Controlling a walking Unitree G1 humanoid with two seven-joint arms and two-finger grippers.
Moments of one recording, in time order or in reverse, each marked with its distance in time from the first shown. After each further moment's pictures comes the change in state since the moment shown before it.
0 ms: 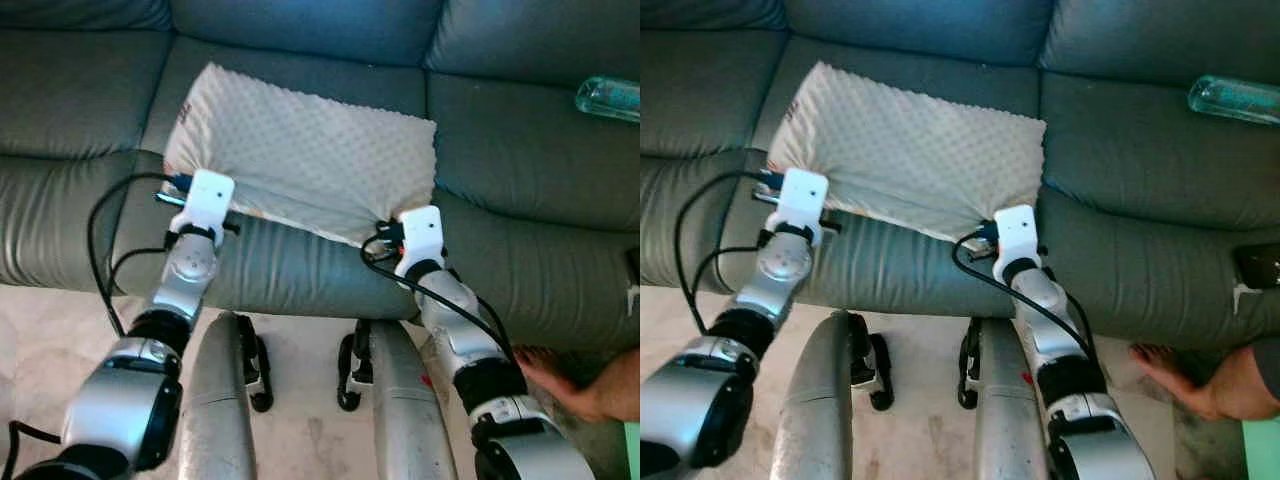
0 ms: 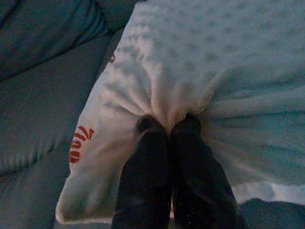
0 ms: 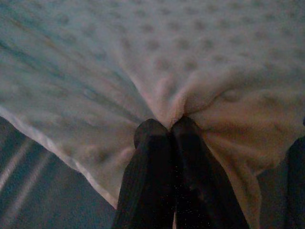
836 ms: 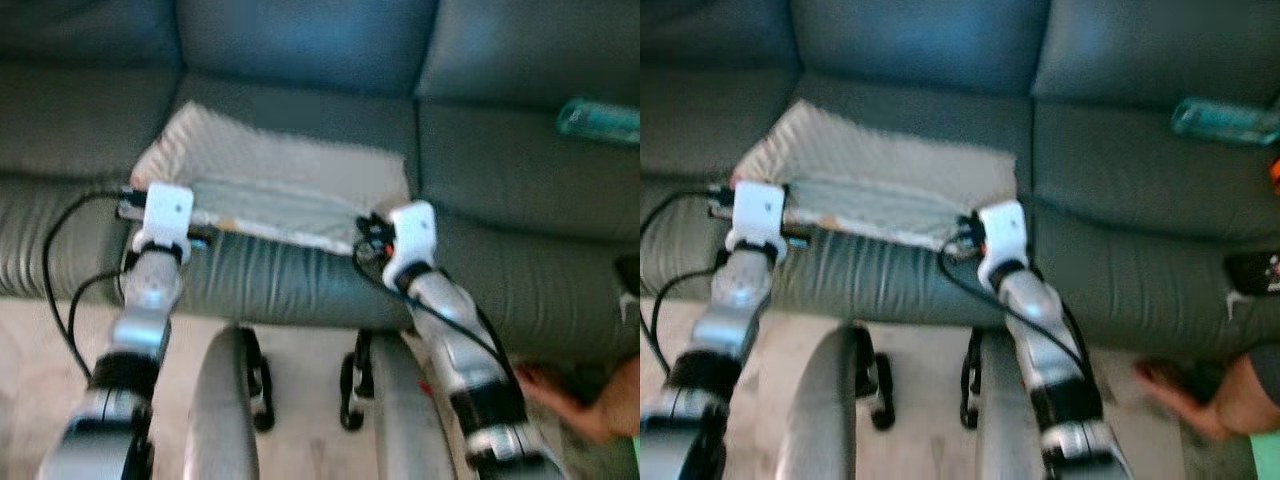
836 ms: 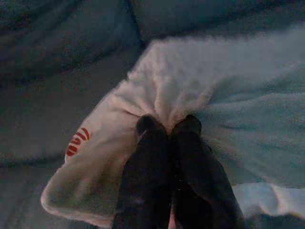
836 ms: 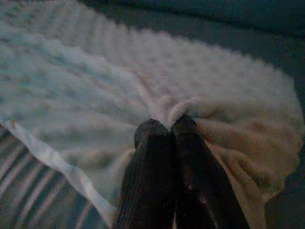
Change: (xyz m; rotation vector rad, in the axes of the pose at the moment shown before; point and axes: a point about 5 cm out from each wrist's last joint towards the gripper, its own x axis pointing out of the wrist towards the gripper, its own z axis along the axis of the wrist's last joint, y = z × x) left arm -0.022 0.025 -0.015 -0.089 0.019 -0.006; right arm -0.008 0.023 0.019 0.030 -0.055 0.104
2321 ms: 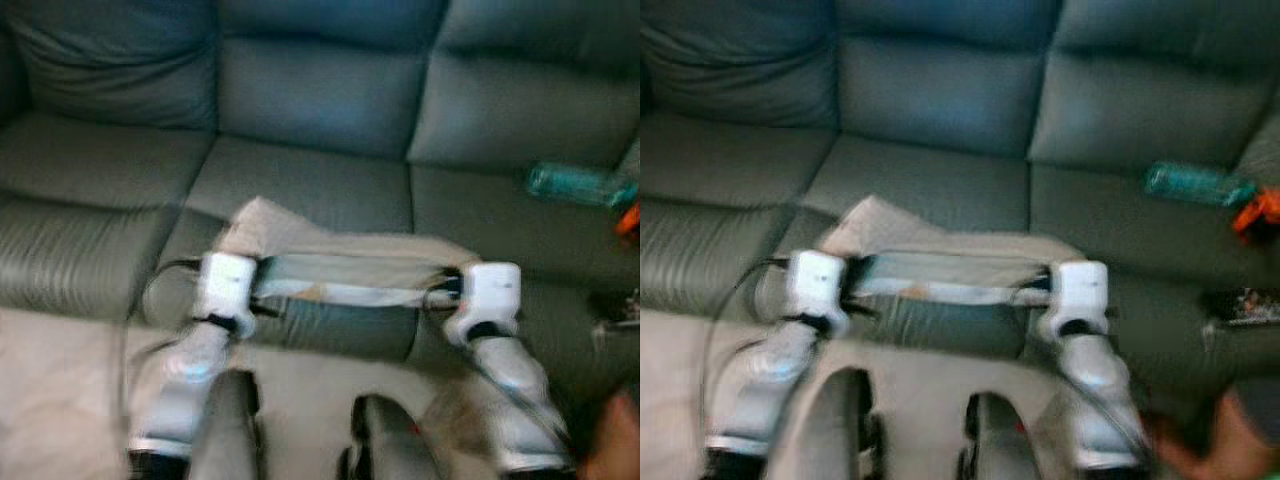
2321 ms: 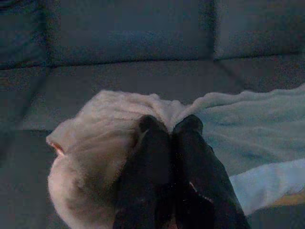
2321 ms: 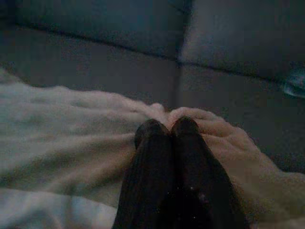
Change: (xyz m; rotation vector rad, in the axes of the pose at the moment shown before) left arm -0.088 -0.062 -0.010 -0.279 0.056 -0.385; right arm -0.084 -0.032 -0.037 0.007 0.093 -0.338
